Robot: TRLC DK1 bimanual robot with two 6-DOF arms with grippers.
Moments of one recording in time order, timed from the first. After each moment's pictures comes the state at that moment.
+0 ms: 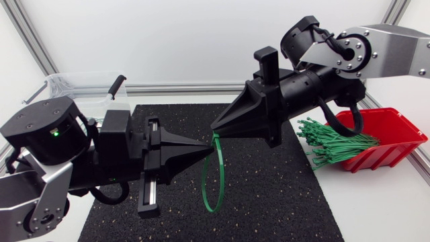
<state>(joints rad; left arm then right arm) -0.58 1.21 0.45 0.73 0.80 0.00 0.42 1.56 1.24 -0.83 -1.28 0.55</state>
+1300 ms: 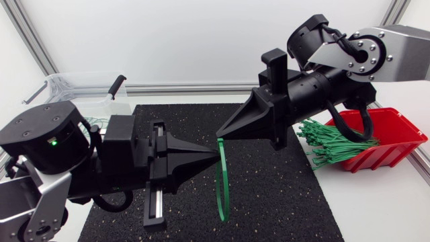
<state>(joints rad) -0.68 1.18 0.45 0.69 0.72 0.00 0.42 1.51 1.20 -0.82 -1.26 0.54</state>
